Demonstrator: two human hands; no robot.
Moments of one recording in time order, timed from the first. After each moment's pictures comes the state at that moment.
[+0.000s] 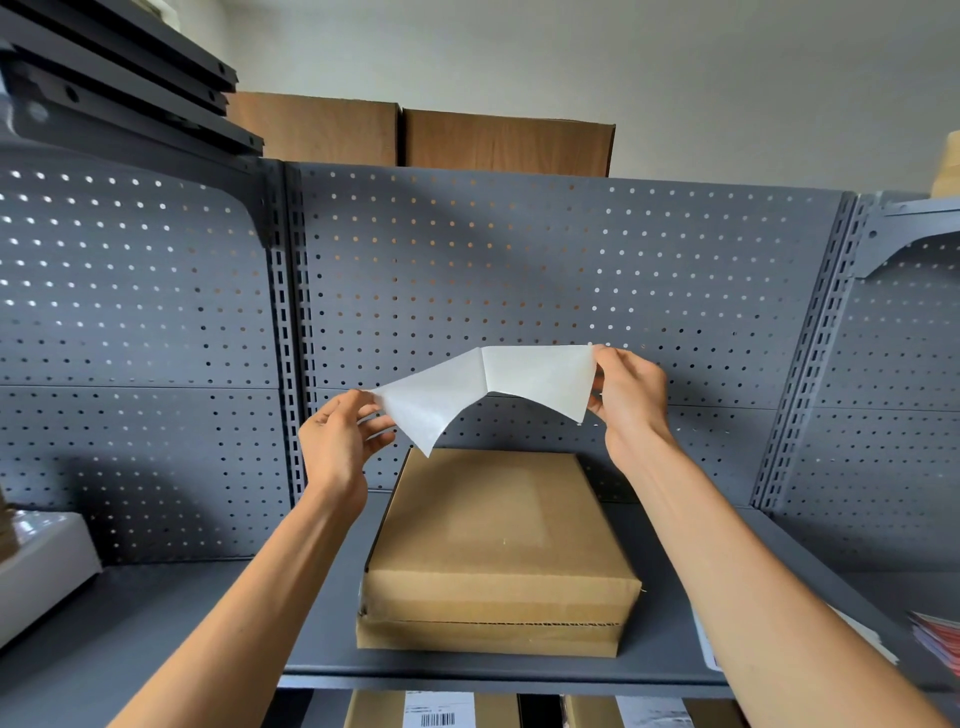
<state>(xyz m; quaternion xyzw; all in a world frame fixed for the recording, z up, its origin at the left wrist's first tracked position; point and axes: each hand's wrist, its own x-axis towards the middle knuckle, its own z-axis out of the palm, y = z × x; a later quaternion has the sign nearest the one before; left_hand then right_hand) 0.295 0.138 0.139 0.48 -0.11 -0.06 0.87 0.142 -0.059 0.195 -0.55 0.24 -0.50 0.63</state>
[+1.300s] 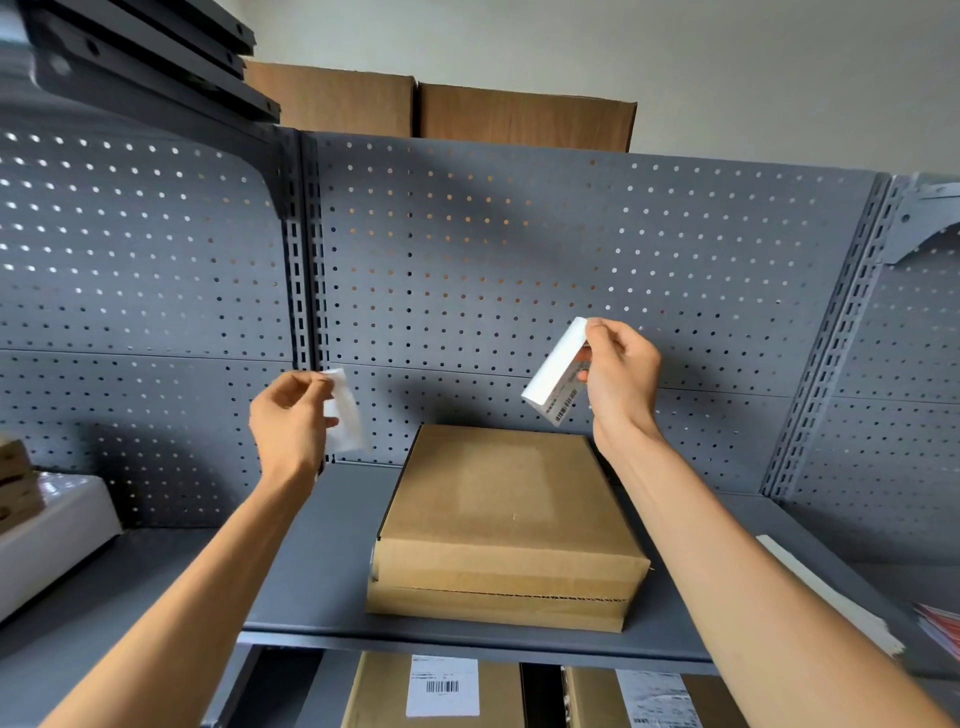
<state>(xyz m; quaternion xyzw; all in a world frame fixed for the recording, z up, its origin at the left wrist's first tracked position) 0.333 0.181 0.114 0.61 -0.14 0.12 0.77 0.156 -0.041 0.187 -0.59 0.21 -0.56 0.55</state>
